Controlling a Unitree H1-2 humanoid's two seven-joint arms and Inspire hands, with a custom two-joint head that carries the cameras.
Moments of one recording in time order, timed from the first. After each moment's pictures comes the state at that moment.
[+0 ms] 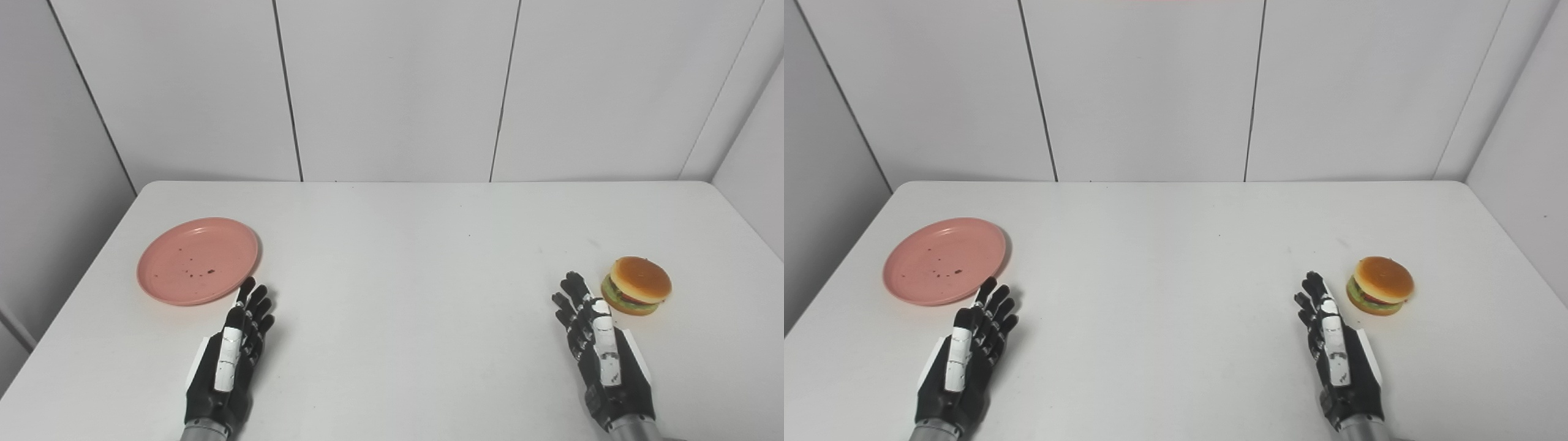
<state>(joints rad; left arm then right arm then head) 0.07 0.07 0.10 -0.14 -0.28 0.06 -0.13 -0.01 -0.06 -0.07 -0.15 0.20 0.11 0.10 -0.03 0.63</state>
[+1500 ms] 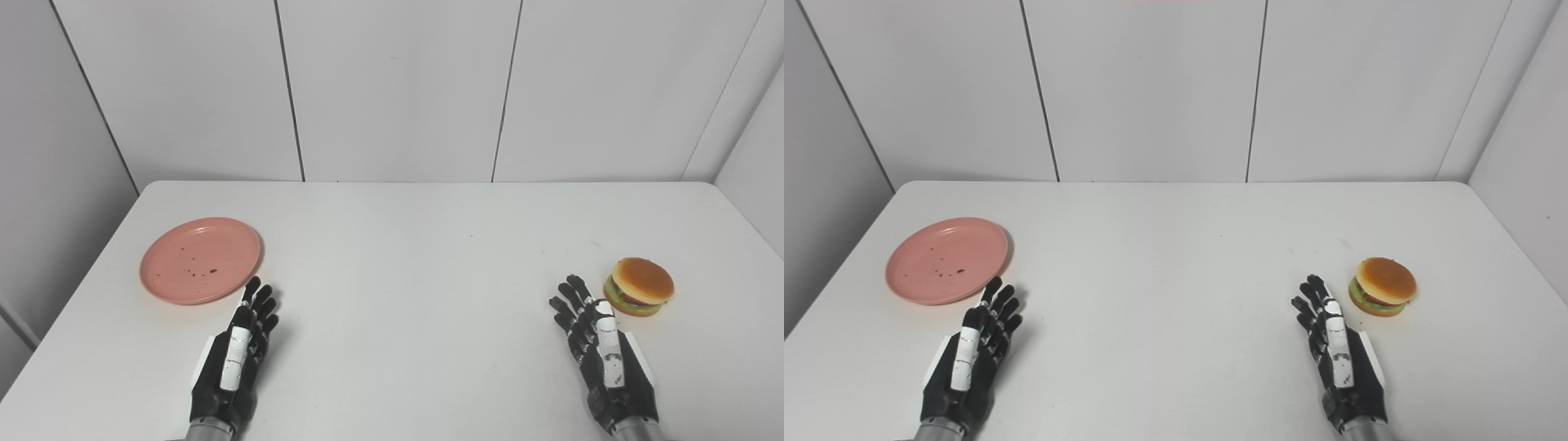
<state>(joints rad) 0.07 0.07 0.08 -0.14 -0.24 0.05 -0.13 -0.01 -0.08 -0.08 -0.12 0.24 0.12 0.11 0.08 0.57</state>
